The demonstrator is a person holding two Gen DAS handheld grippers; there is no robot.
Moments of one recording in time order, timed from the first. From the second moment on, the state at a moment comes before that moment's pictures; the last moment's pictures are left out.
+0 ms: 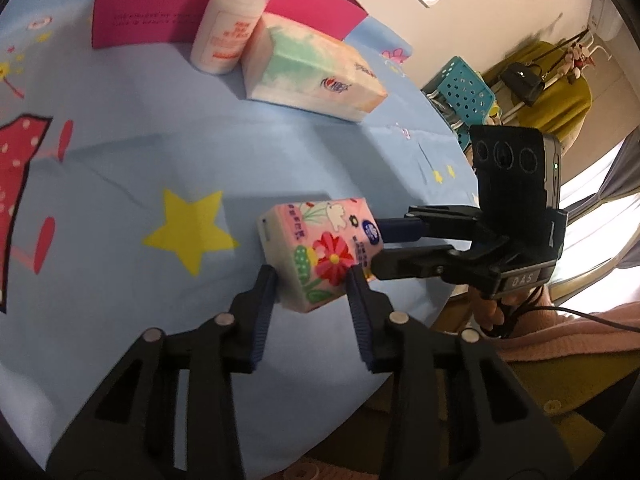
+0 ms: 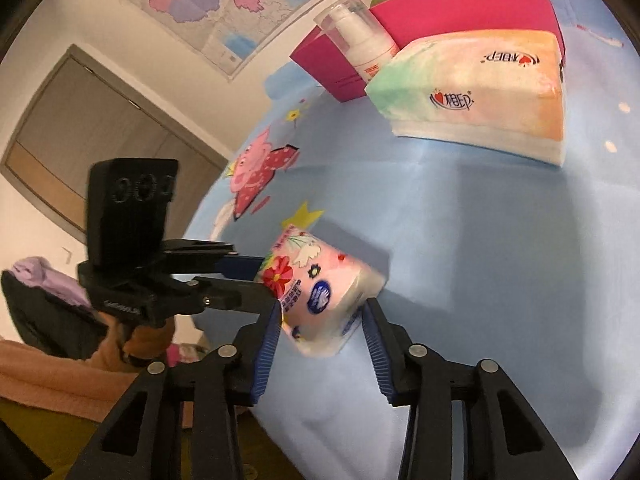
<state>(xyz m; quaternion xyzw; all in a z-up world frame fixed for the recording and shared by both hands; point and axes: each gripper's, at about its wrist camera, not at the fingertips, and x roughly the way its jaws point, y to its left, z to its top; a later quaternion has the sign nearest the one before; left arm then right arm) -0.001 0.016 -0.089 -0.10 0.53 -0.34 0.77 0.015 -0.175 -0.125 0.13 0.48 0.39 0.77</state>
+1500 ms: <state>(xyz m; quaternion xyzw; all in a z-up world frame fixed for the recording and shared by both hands) 0.042 -0.034 -0.004 -0.03 0.43 -0.31 0.85 0.044 -0.212 -0.047 0.08 0.36 0.33 0.87</state>
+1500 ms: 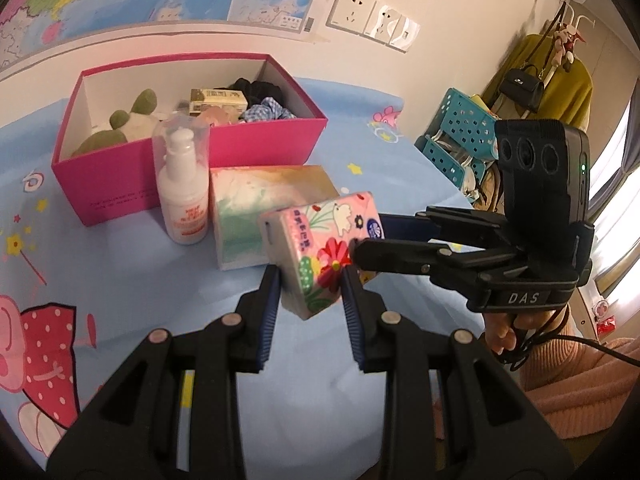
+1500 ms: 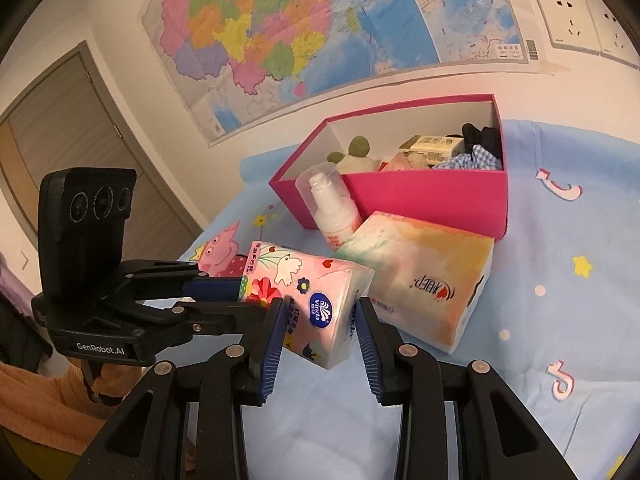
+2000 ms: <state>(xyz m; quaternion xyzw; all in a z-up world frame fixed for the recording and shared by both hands) 0.070 -0.037 0.022 -0.02 0.41 -0.31 0.86 0.067 -0.216 -0.021 0.07 0.33 0.33 0.88</state>
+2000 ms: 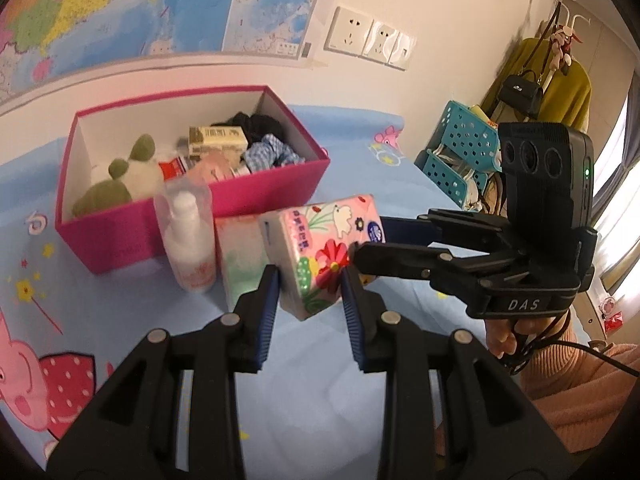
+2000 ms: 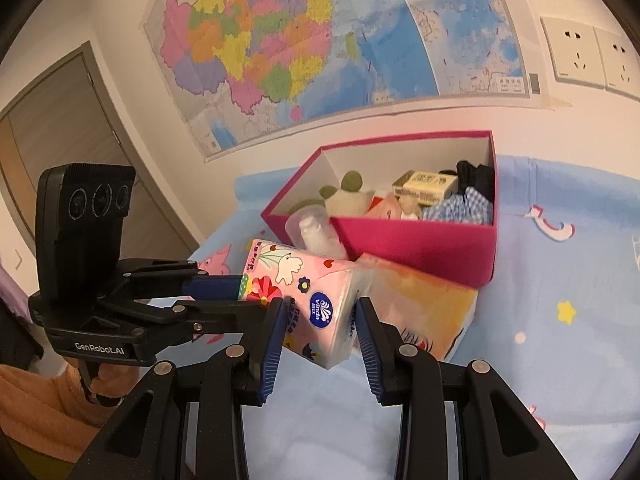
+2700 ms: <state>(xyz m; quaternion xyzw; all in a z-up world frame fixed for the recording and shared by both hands) 0.153 -0.027 0.048 -0.03 0.39 -0.28 0.87 0.143 -0.207 0.014 0.07 0.30 0.33 0.89</state>
